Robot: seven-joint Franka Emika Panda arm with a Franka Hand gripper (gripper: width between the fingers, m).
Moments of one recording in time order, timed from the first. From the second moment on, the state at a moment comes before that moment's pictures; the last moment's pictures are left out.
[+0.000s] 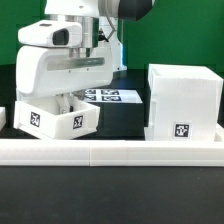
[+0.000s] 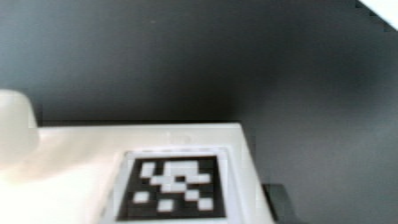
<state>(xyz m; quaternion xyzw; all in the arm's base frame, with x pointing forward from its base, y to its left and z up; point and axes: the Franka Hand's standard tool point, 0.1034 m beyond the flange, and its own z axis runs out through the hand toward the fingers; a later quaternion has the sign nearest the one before) 0.523 -0.088 0.022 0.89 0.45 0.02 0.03</state>
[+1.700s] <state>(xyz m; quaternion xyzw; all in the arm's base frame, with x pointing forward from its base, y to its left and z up) 0.521 -0.069 0.023 0.73 0.68 0.00 0.00</state>
